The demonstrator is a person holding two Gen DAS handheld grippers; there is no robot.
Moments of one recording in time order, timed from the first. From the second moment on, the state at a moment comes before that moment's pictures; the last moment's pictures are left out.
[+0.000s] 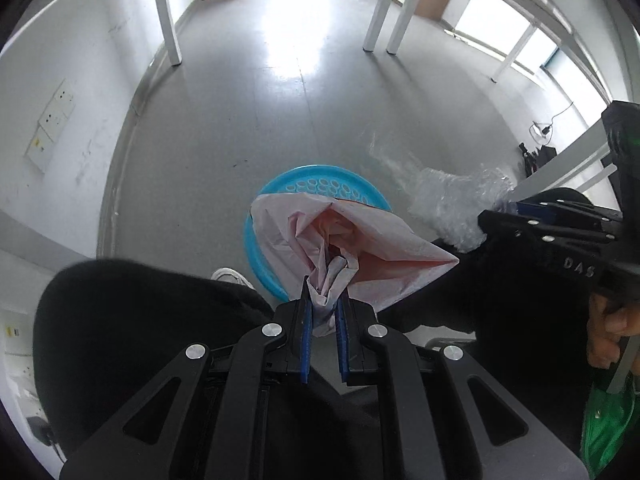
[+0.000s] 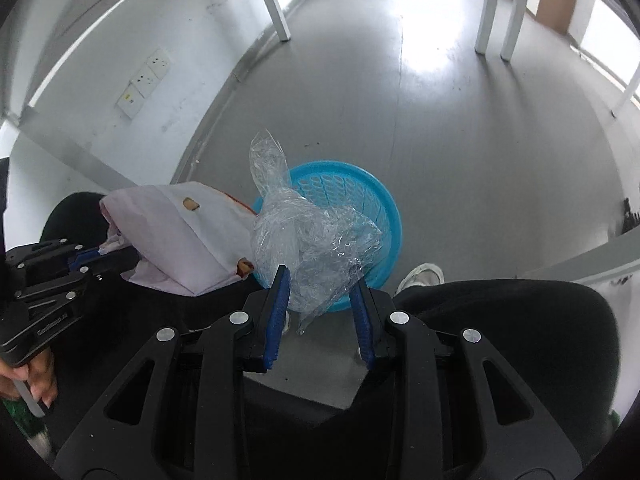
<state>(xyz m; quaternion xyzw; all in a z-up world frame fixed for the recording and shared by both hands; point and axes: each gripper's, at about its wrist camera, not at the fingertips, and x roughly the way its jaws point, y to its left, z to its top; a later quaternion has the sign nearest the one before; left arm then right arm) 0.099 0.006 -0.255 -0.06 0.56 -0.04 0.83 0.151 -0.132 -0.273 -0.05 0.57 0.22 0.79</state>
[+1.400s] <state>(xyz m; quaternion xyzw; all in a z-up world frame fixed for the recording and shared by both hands) 0.208 -0.037 -0.351 0.05 0.67 -0.03 0.74 0.261 -0.104 -0.403 -0.06 0.69 0.16 0.71</state>
